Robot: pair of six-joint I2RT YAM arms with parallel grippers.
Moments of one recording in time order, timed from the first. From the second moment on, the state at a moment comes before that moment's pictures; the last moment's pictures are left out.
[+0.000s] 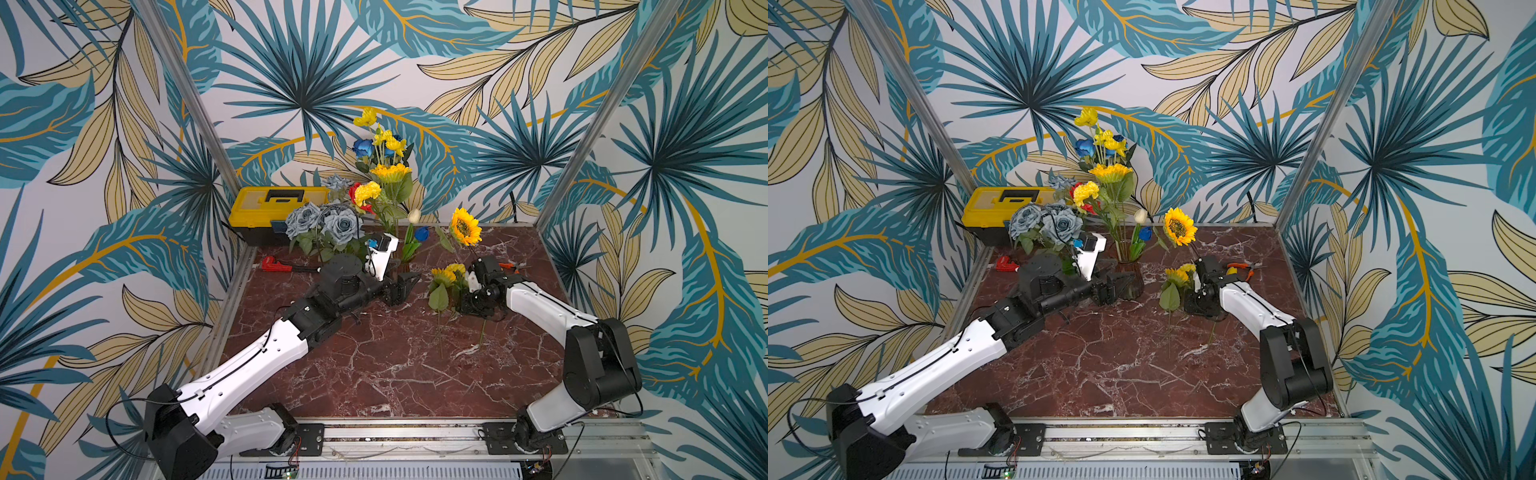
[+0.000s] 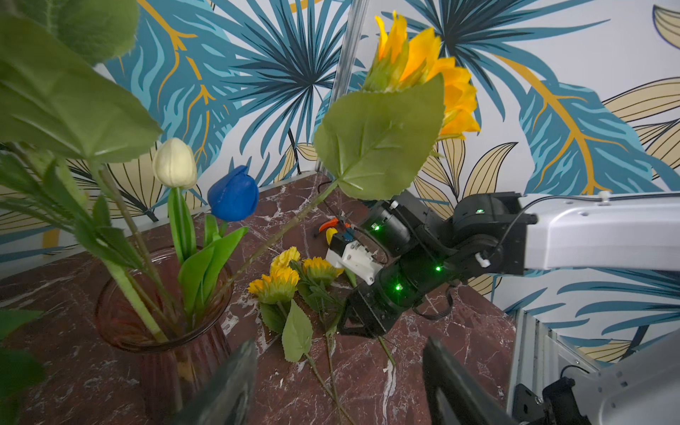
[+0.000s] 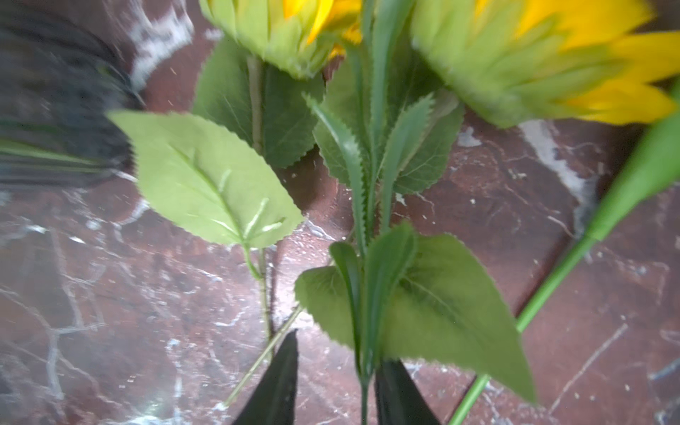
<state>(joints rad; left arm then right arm) -0.73 1.21 1.08 -0.05 0.19 -0.26 0.23 1.57 1.05 -0.65 -0.13 0.34</state>
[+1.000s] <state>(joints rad) -0.73 1.59 1.39 -0.05 0.09 0.13 0.23 0.96 0.82 -0.65 -0.02 0.42</state>
